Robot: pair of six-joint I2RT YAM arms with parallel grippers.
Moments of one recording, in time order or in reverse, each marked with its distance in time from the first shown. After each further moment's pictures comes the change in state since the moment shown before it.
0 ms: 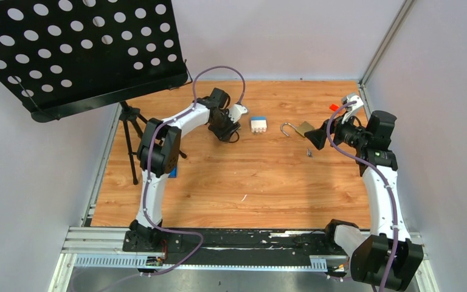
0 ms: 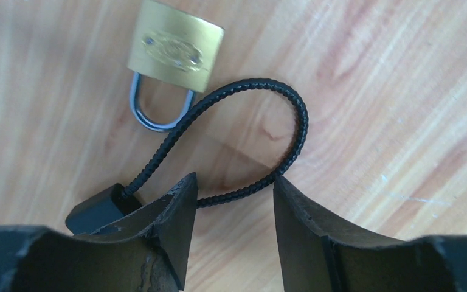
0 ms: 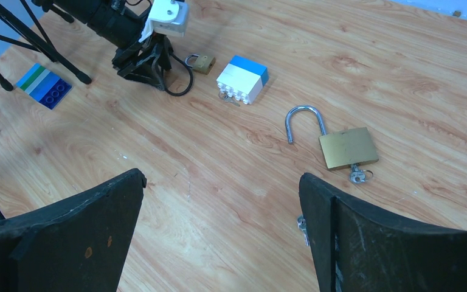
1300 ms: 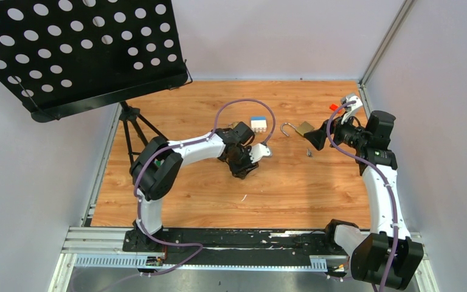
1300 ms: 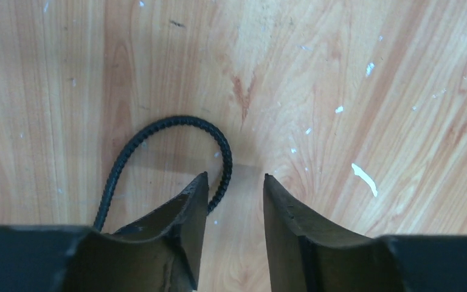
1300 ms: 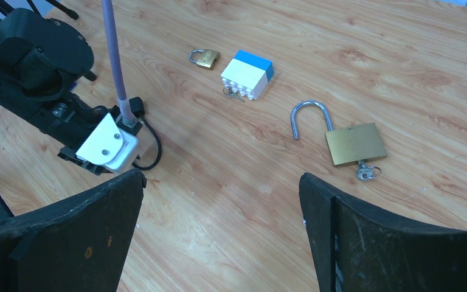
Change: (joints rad) left arm -0.336 -0.271 -0.405 0.067 0.058 -0.020; right arm 0.000 0.010 0.000 -0.015 -0.011 0.000
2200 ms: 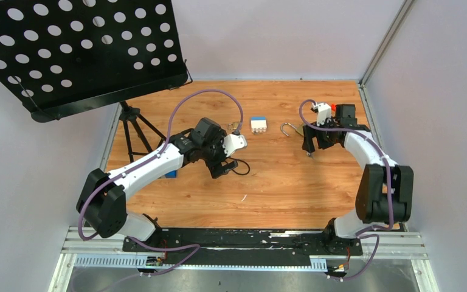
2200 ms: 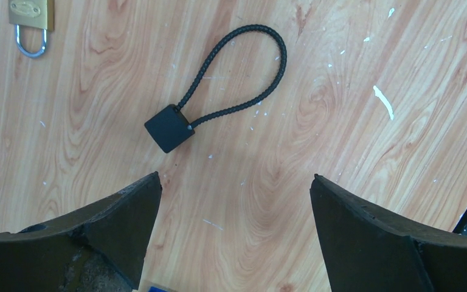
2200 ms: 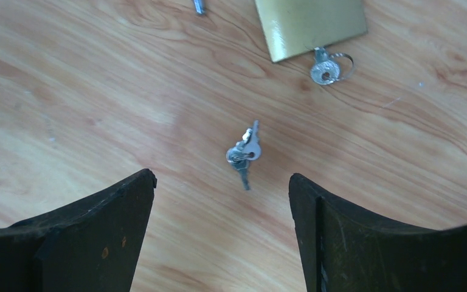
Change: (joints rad) left arm 0.119 -0.507 -0.277 0.045 -0.090 0.010; right arm 0.159 0.434 0.111 -0.174 0.460 -0.229
